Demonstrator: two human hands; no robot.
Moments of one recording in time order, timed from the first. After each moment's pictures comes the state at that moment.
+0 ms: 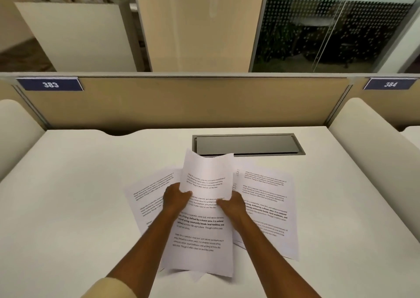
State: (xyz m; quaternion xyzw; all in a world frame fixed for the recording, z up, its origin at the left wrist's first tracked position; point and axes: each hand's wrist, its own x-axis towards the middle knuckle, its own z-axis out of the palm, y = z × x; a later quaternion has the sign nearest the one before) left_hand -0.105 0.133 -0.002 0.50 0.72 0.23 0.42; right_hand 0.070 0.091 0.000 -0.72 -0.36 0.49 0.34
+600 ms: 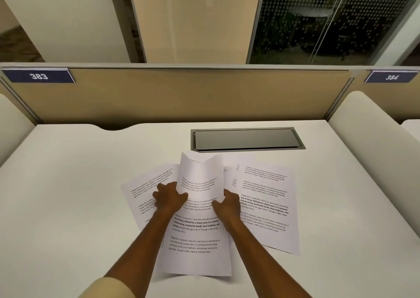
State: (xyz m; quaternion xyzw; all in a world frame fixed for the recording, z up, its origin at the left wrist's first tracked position) left_hand -0.127 0.146 -0.028 0.55 0.76 0.06 0.34; right_hand 0.047 0.098 -0.051 -0.77 -0.41 0.41 0.27
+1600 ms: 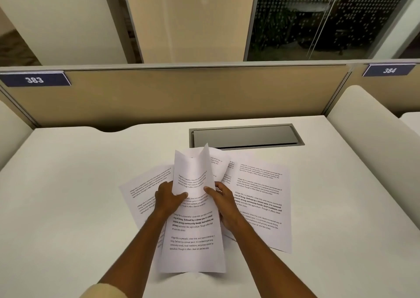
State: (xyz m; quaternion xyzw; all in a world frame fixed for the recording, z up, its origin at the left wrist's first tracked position) left_hand -0.142 0.141 -0.039 0.58 0.68 0.23 0.39; right_hand 0.043 0.099 -0.024 -0.59 -0.29 0.60 0.45
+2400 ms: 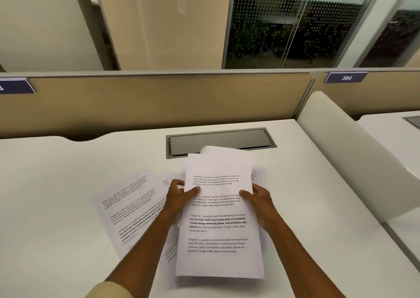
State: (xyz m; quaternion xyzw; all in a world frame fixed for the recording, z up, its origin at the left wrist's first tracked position) left_hand -0.051 0.138 -0.023 0.44 0.59 0.31 0.61; right_hand 0.193 0.060 0.006 -0.65 -0.26 0.52 0.49
